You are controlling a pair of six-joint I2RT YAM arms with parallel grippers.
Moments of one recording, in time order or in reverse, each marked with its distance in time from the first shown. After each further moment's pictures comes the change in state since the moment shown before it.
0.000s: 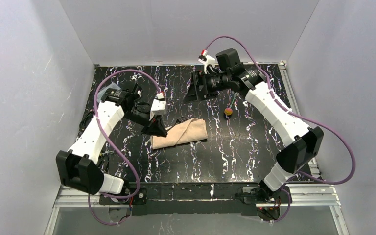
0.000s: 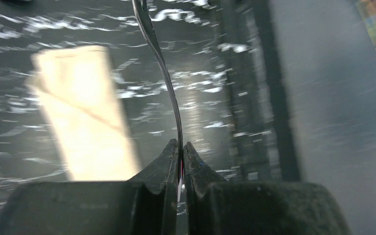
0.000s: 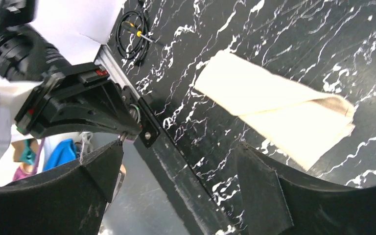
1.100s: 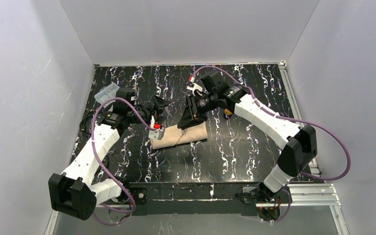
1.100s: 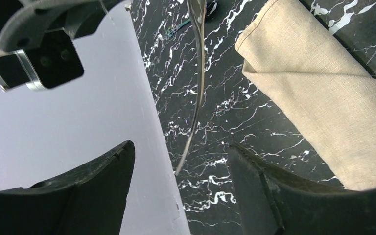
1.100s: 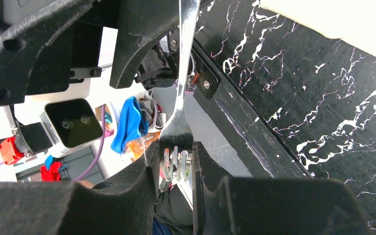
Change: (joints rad) left arm 0.009 -0.213 -0.347 0.765 -0.133 0.537; right arm 0.130 -0.059 -0.291 0.117 -0.143 0.317
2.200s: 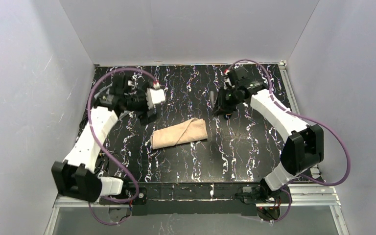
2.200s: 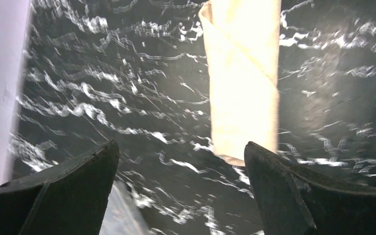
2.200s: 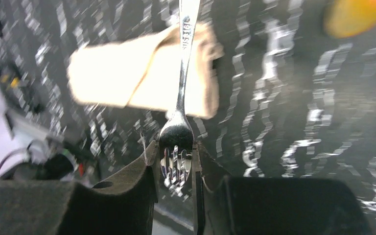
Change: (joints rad) left arm 0.109 0.236 0.407 -0.431 -0.227 -0.842; right arm -0.343 -0.009 -0.117 -0.082 0.523 -0.213
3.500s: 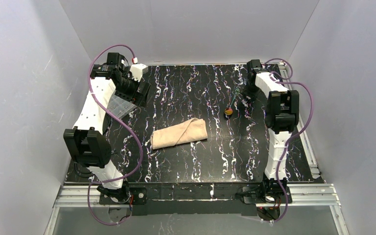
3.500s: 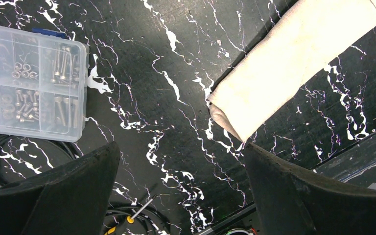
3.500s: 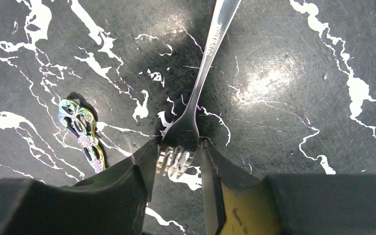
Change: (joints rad) left arm 0.106 0.290 0.330 -0.237 -0.333 -0.521; right arm -0.309 0.655 0.417 0.076 0.461 0.172
